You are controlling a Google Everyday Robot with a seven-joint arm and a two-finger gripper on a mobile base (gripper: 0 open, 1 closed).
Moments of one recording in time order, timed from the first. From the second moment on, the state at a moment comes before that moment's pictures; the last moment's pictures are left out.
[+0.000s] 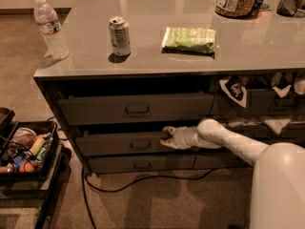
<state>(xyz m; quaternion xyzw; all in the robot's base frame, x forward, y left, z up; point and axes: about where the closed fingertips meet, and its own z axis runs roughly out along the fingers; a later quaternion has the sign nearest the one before) 0.695 -0.072 0.418 -0.62 0.66 0.15 0.40</state>
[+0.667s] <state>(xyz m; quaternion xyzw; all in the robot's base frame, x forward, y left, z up) 0.678 -0.070 0.426 -0.63 0.65 0.16 0.39</state>
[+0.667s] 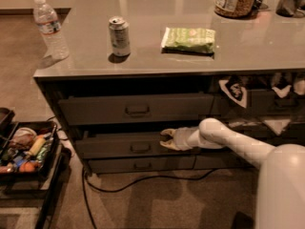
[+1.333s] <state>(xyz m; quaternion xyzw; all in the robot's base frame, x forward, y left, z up) 0.667 -0.073 0.437 -0.64 0.64 0.17 0.39</state>
